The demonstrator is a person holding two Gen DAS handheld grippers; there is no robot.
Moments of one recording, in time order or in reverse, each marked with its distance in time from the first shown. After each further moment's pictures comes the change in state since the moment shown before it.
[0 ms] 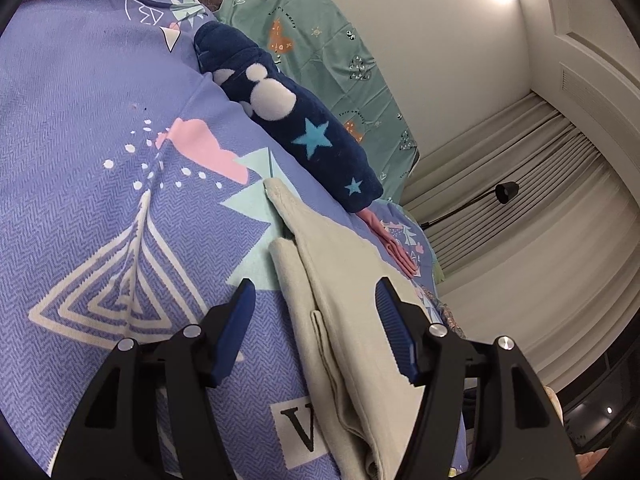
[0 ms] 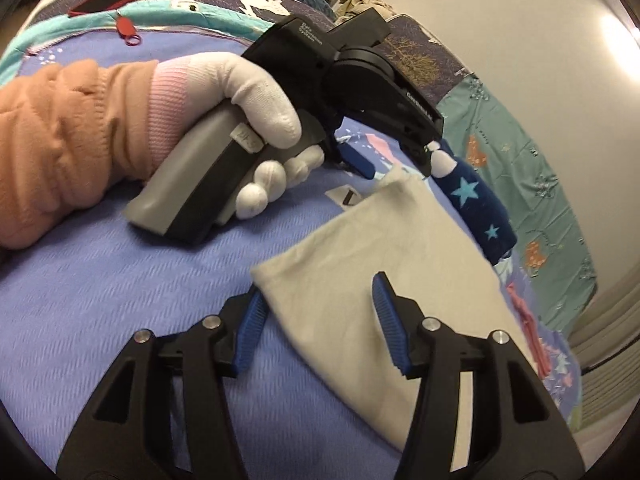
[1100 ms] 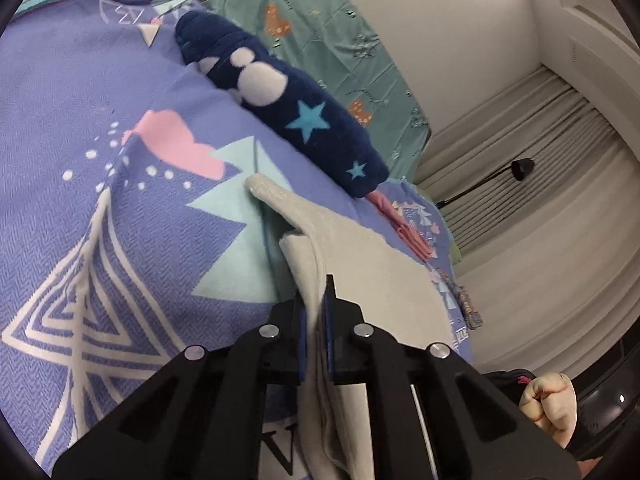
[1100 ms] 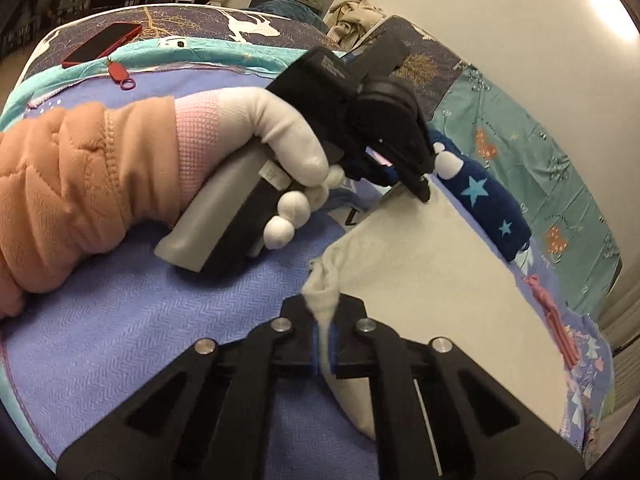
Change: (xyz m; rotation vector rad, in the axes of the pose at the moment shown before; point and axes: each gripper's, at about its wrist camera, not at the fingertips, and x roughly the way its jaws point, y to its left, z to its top) left arm 0.030 -0.019 0.006 0.048 0.067 0.108; right arm -0.009 -0.020 0.002 0.109 -0.035 0.134
